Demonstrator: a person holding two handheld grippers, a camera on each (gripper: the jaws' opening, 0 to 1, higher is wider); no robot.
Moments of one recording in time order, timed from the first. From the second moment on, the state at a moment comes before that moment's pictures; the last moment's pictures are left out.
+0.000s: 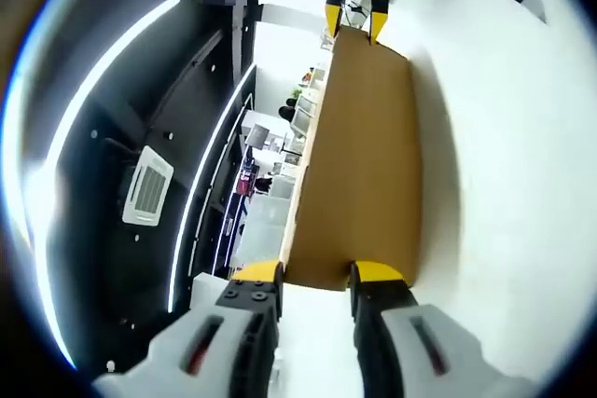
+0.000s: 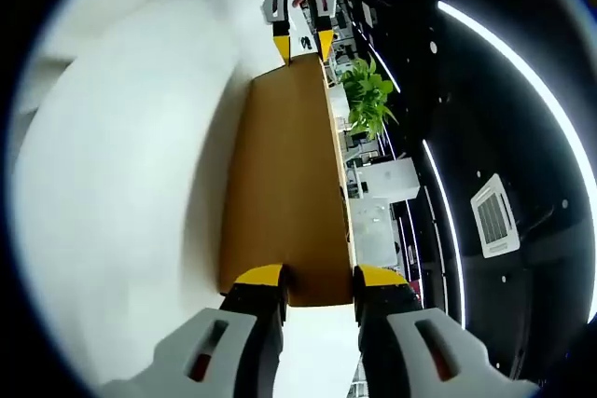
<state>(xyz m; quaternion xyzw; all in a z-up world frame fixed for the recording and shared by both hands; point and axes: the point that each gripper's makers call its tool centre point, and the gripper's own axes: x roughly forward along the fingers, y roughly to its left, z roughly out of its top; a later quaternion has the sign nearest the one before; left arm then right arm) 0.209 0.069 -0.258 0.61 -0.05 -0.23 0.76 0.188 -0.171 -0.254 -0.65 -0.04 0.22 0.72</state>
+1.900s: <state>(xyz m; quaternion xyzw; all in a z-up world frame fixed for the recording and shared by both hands) 0.211 0.079 -0.207 0.45 -0.06 -0.19 0.87 0.193 -0.183 -0.203 -0.49 -0.12 0.14 0.85</state>
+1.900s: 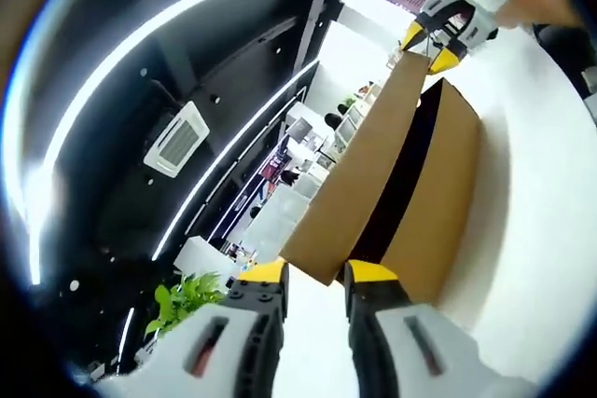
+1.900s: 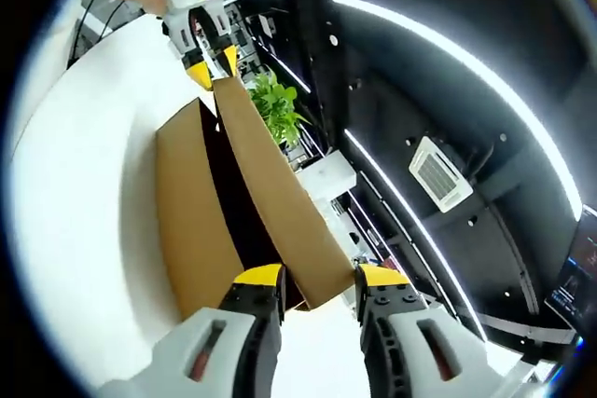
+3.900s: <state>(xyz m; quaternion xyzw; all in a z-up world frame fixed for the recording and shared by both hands) 0.228 0.073 -0.184 0.37 -0.08 -0.23 0.90 0.219 -0.194 -0.182 -0.19 -0.12 0.10 0.97</state>
